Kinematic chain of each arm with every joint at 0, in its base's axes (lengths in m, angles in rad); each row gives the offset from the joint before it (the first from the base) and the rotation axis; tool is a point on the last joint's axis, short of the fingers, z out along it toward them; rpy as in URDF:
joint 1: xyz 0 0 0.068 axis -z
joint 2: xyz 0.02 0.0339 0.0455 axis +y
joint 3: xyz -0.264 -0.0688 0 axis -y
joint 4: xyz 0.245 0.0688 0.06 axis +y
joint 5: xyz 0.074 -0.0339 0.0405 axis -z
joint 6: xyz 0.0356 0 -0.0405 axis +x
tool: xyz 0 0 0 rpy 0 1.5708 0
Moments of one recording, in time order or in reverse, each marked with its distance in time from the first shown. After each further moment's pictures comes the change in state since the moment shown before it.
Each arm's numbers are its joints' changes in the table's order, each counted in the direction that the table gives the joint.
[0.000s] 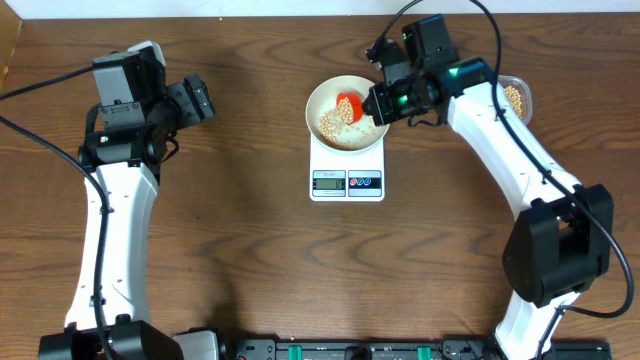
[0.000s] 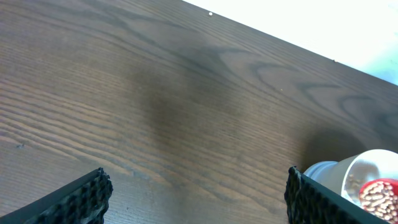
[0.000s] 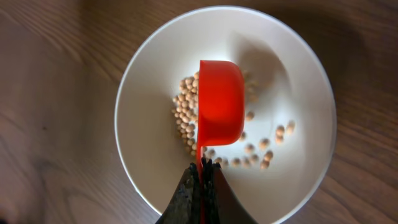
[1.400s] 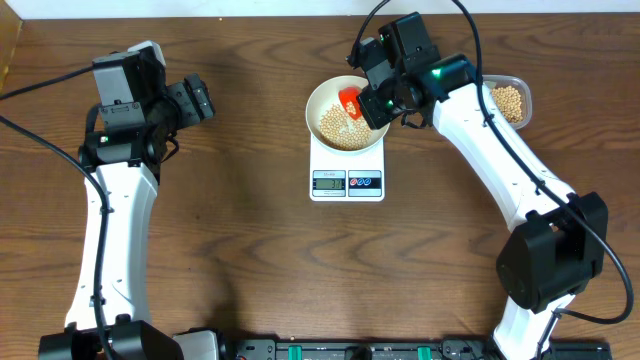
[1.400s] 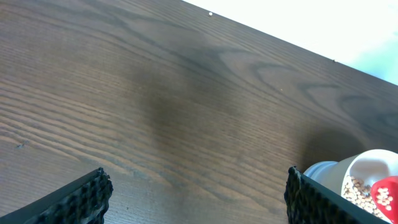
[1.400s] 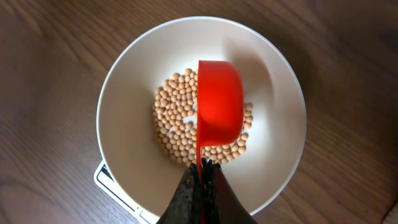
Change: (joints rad) left arm 0.000 0.000 0.000 0.000 0.000 0.000; right arm -0.076 -0.008 0.077 0.078 0.199 -0.174
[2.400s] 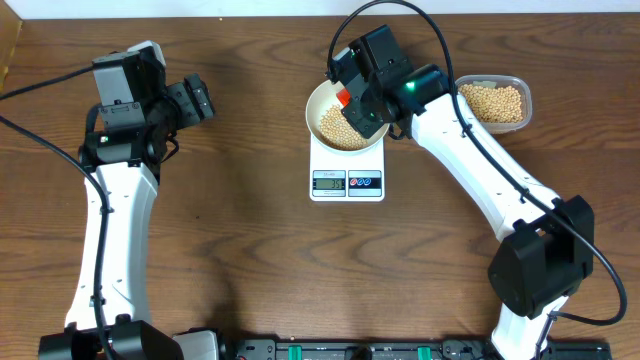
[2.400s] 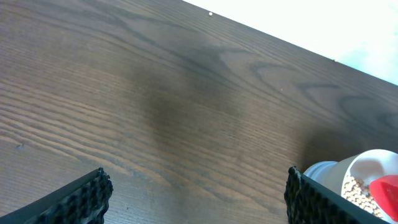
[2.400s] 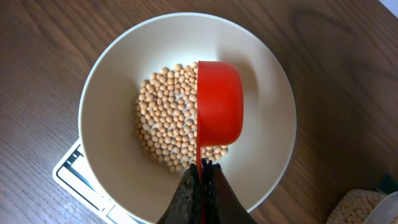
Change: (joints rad) left arm 0.000 0.000 0.000 0.000 0.000 0.000; right arm -0.095 0.000 0.000 -0.003 0.206 -0.104
